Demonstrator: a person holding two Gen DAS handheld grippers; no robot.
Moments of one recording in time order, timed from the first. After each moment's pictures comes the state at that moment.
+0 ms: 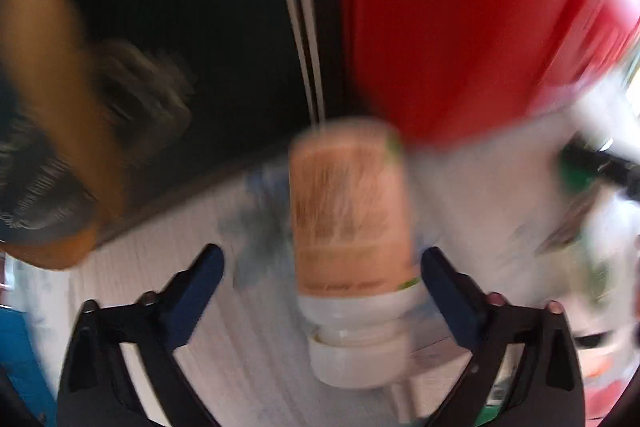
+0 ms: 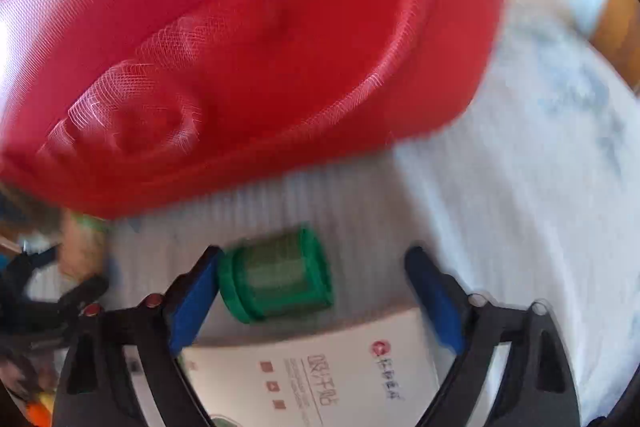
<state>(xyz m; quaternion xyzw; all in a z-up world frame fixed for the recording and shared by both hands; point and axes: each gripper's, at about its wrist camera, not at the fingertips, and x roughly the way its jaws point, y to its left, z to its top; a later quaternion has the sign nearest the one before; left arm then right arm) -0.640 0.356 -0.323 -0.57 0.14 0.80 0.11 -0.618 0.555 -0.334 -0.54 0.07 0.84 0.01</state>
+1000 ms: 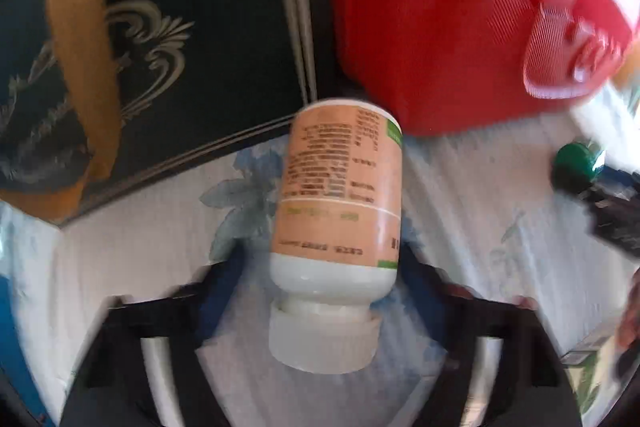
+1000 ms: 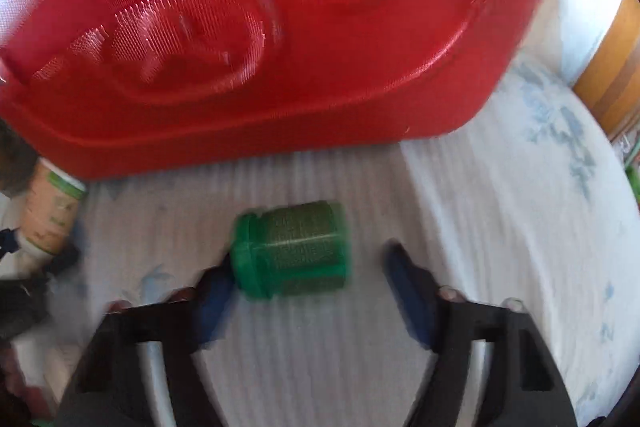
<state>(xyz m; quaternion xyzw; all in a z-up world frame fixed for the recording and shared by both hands) -0.668 0.310 -0.461 -0.56 0.07 0.82 0.11 -0.639 0.552 -0.431 -0.52 0.02 0.85 0.05</state>
